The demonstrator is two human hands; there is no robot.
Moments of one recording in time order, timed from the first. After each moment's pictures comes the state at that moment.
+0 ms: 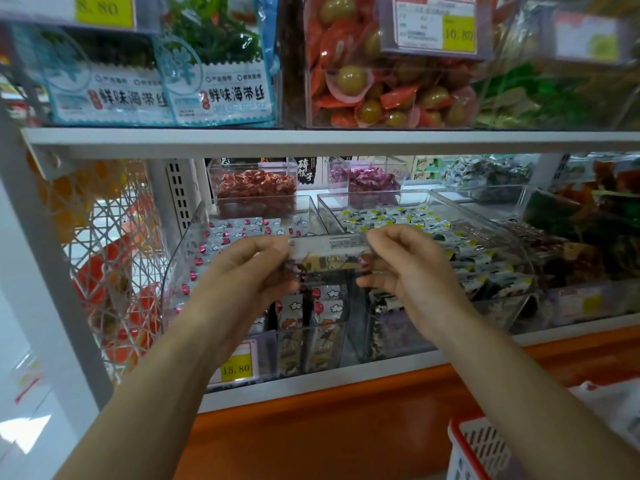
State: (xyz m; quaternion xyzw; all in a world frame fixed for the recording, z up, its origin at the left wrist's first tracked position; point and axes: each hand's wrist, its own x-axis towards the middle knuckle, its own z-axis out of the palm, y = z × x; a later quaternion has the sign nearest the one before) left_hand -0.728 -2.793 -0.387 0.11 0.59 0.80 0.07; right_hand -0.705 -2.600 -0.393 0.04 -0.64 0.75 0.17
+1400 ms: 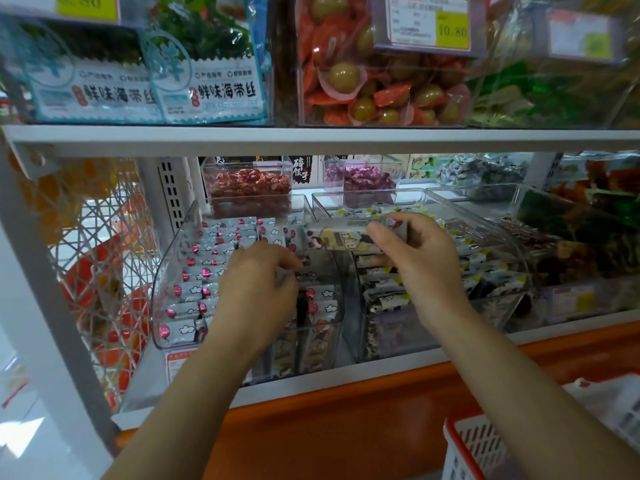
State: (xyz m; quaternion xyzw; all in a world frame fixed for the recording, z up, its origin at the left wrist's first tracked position) left_hand -0.737 -2.773 -0.405 0.18 0.88 0.39 -0.19; right_hand -0.708 -2.592 -0.392 0.04 -0.72 0.62 0.31
